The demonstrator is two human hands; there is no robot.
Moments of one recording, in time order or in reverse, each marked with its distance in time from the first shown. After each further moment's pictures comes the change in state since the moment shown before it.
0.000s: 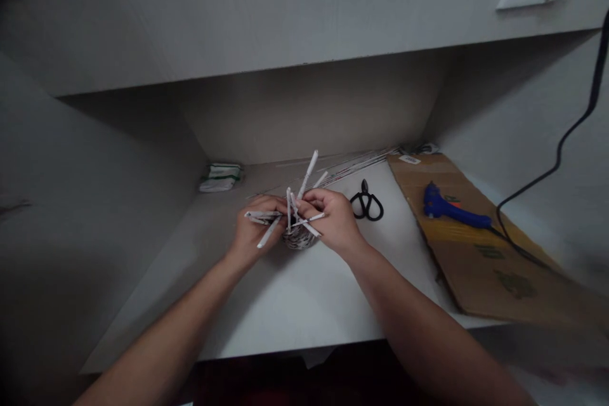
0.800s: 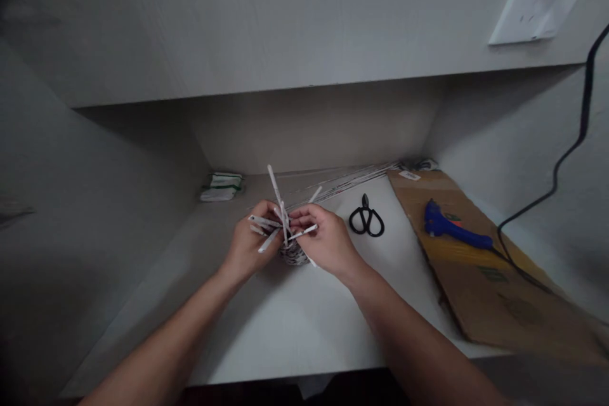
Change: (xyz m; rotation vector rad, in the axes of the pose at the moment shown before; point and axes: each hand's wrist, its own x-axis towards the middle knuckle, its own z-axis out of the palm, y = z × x) left_hand 0.002 0.011 -0.003 0.005 -0.015 -0.293; right_hand -0.005 0.004 0.002 -0.187 -0.083 -0.069
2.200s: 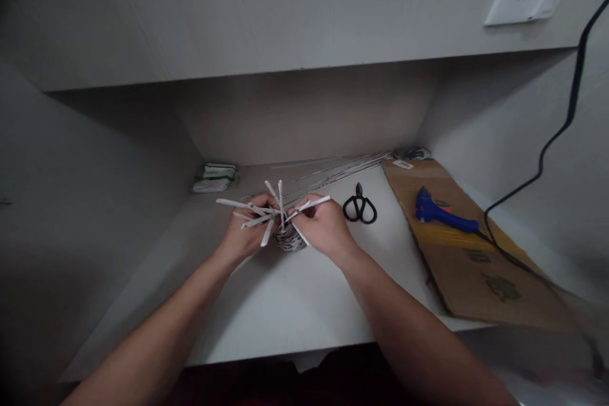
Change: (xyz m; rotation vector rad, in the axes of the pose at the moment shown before) left_hand 0.006 -0.015 0.007 -0.170 -0.068 -0.039; right_hand 0.003 0.003 -0.006 -0.101 0.095 0.077
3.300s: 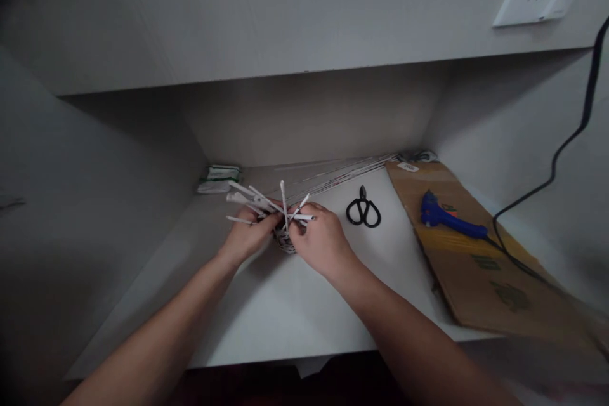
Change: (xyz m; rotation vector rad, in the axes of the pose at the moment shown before) left_hand 0.001 0.011 0.000 -0.107 0.037 -0.205; right_hand -0.012 -0.002 0.009 -0.515 0.142 -0.458
